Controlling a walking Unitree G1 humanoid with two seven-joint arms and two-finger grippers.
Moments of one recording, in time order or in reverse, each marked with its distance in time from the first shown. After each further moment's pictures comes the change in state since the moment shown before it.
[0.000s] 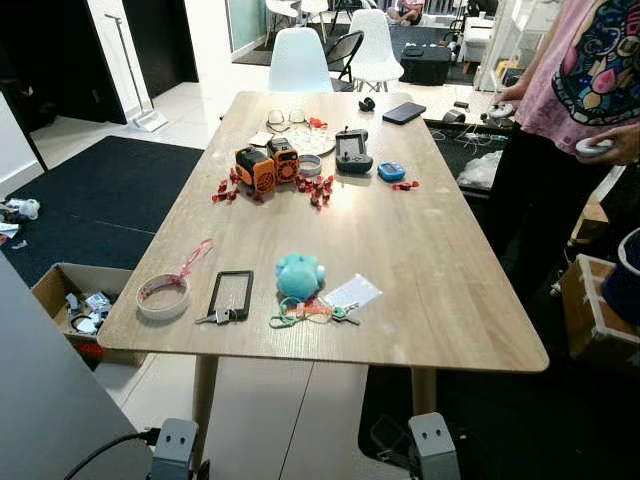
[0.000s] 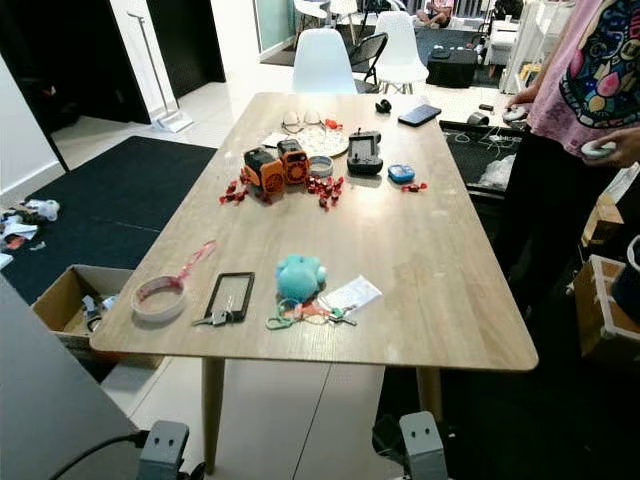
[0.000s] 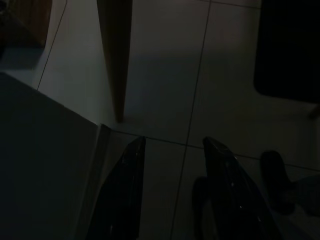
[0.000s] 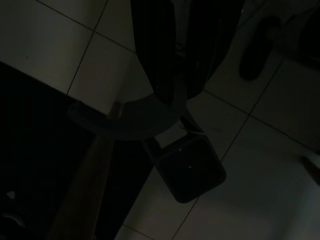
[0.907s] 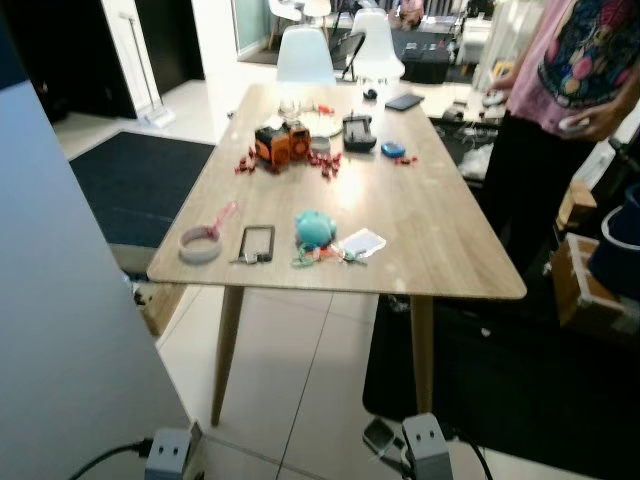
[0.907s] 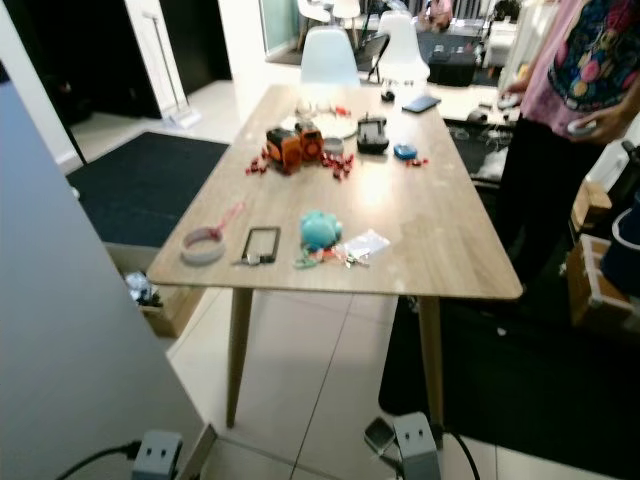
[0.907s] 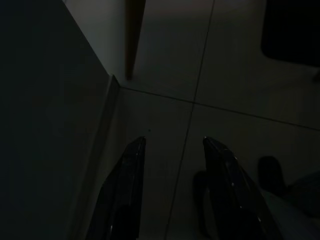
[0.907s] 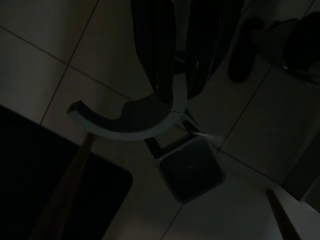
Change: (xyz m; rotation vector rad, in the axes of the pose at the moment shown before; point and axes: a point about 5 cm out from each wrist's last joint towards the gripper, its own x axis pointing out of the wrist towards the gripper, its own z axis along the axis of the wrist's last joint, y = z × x) left arm -0.007 0.005 -0.009 -0.012 0.009 -0.003; right arm 0.001 0.008 0.001 0.016 -0.001 0.033
